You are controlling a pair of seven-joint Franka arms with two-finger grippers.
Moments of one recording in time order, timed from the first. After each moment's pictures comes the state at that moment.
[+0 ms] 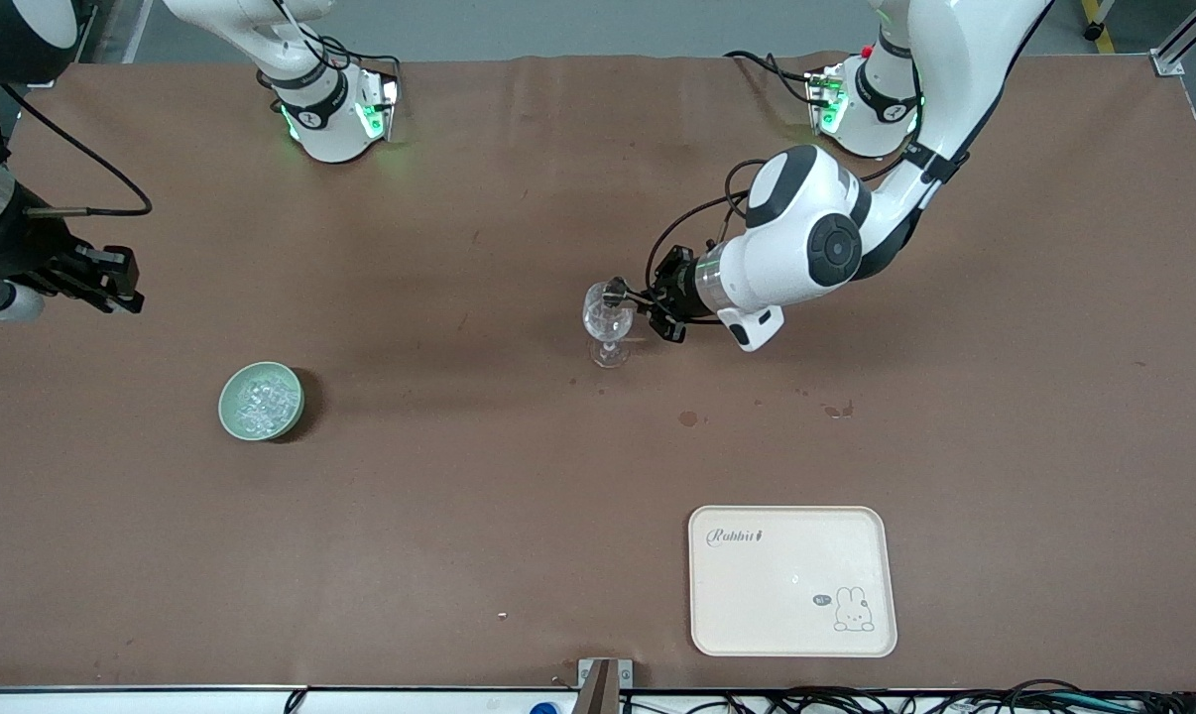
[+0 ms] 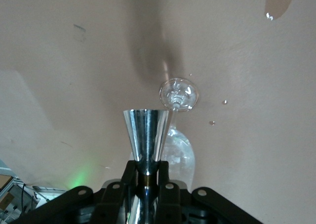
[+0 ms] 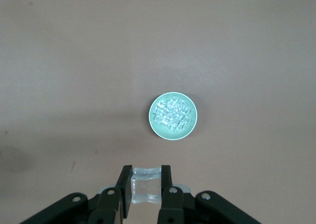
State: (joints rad) left arm 0.00 0.42 -0.68 -1.89 -0.39 2.30 -1.87; right arm 0.05 0.01 -0.01 -1.62 -0.02 1.67 0.05
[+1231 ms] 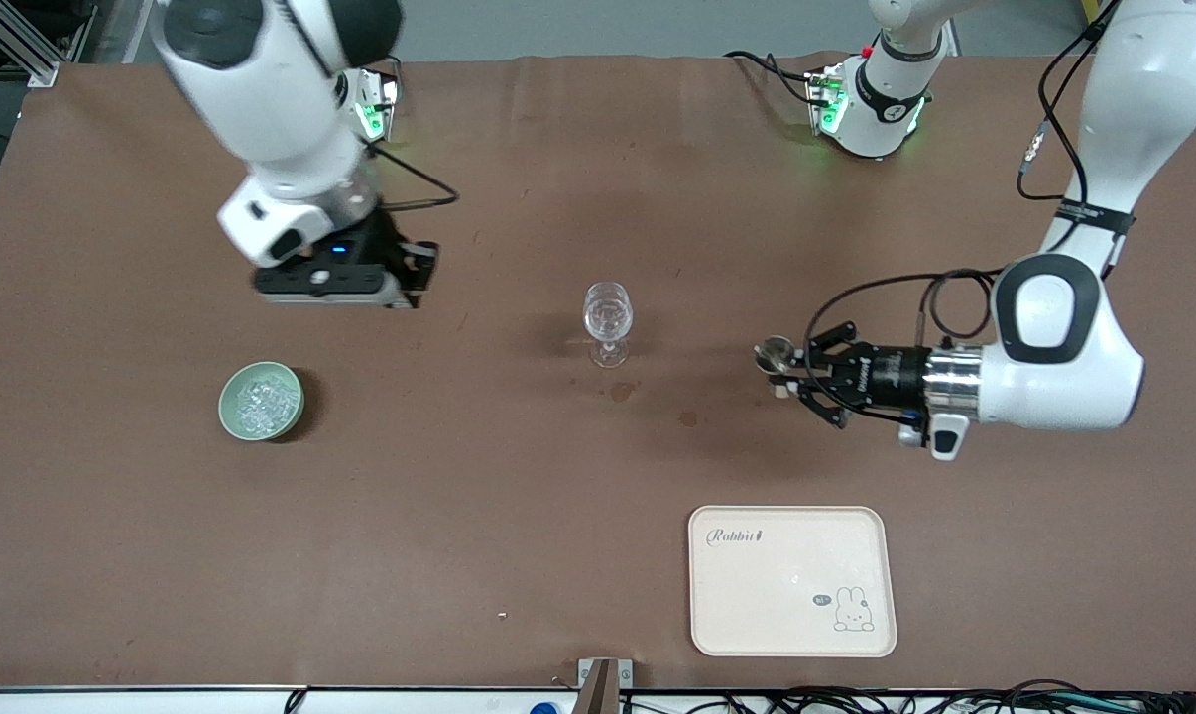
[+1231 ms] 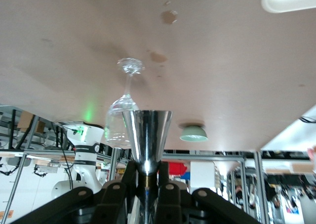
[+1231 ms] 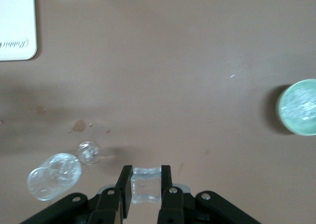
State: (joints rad) left arm 0.43 0.61 -0.68 -1.63 -0.73 1.90 -1.18; right arm 0.57 0.16 0.00 -1.61 -0.01 1.86 0.62
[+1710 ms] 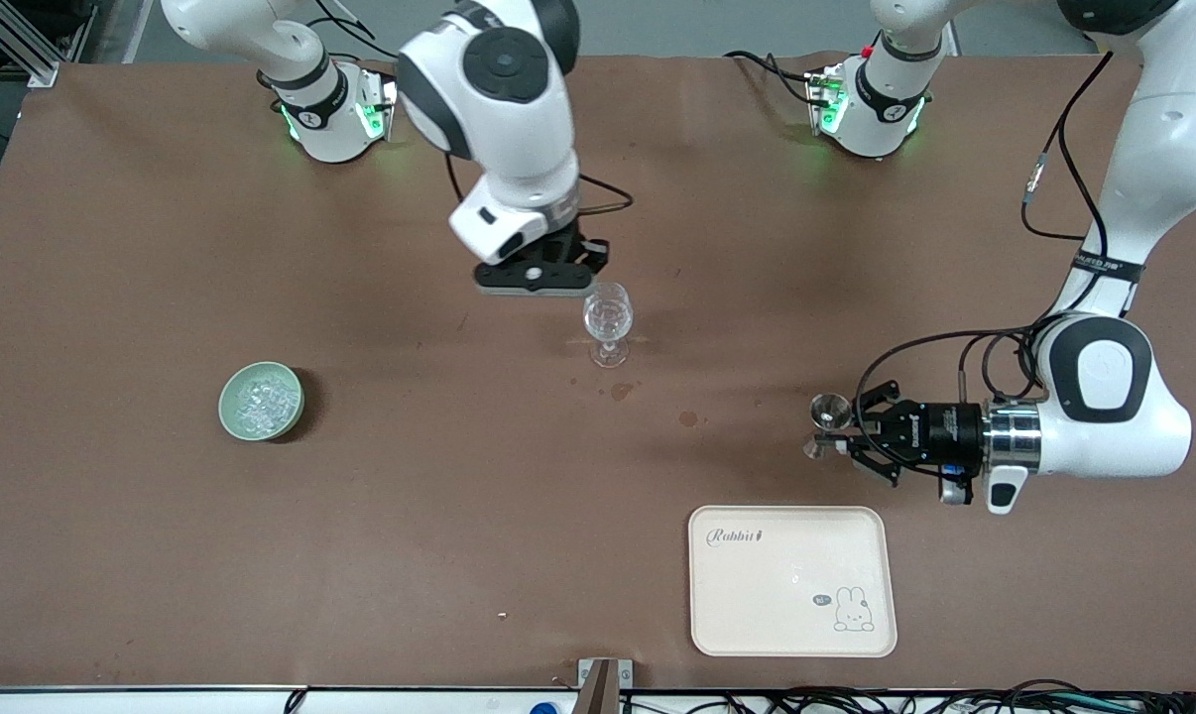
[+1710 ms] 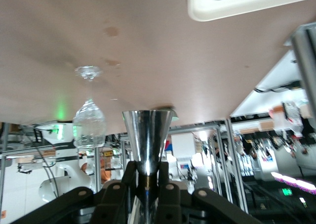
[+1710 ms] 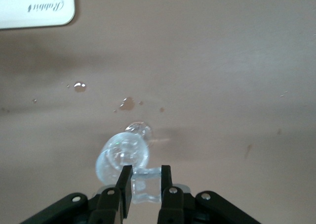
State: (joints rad) left arm 0.47 0.81 -0.65 -1.46 -0.80 1.90 -0.96; right arm 0.79 0.41 0.00 -1.42 -0.01 1.89 0.85
